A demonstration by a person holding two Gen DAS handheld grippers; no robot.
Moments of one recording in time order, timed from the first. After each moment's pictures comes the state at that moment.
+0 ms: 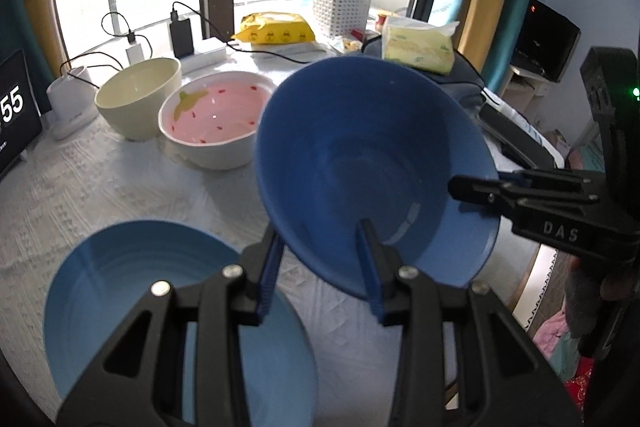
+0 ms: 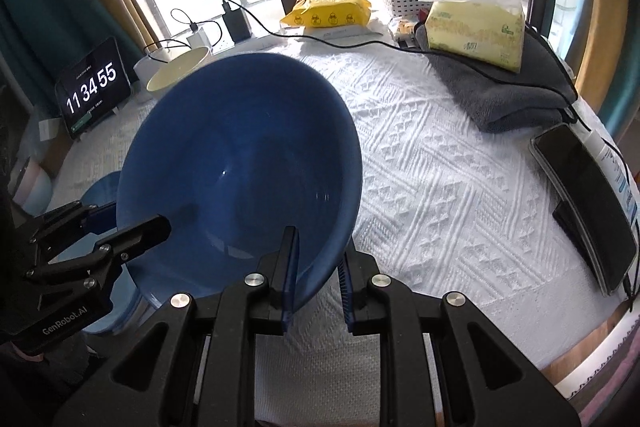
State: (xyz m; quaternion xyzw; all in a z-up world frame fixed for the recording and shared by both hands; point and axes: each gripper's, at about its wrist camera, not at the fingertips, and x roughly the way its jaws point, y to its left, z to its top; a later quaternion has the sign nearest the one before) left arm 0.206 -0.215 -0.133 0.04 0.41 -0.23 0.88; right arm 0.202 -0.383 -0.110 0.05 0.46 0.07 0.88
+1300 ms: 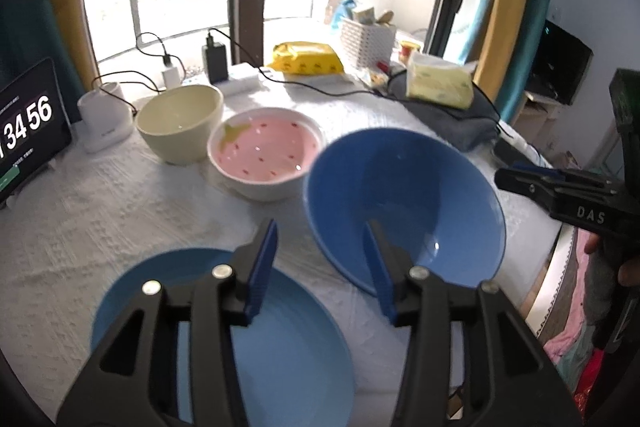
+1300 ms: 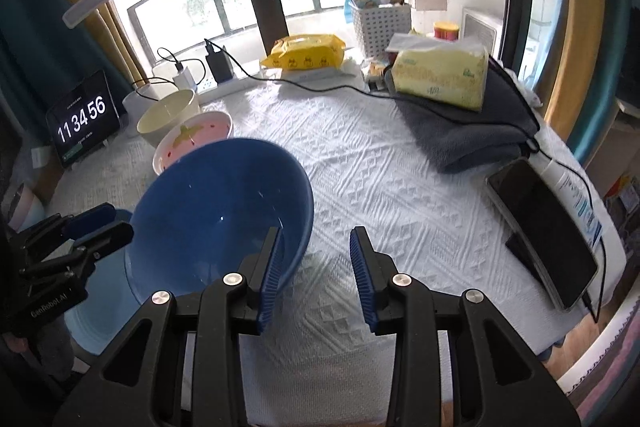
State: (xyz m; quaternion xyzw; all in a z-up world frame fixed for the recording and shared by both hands) left arm 0.211 -0.183 -0.100 0.02 0.38 -0.20 0.91; right arm 0.198 -0.395 -0.068 0.04 0.42 0.03 0.91
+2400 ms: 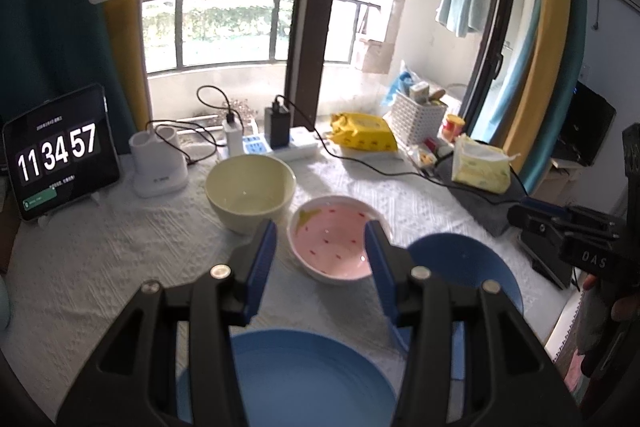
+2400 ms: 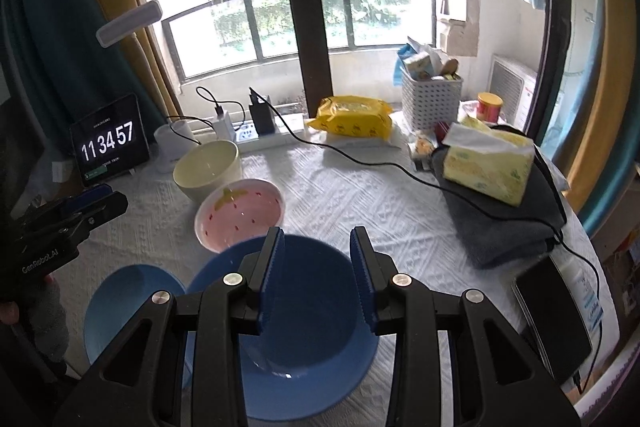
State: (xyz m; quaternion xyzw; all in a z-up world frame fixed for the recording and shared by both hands) left arm 0.255 -0.124 -0.043 -0.03 0.32 -0.14 0.94; right arm 0.246 -0.353 -0.018 0.01 0.36 0.08 0.93
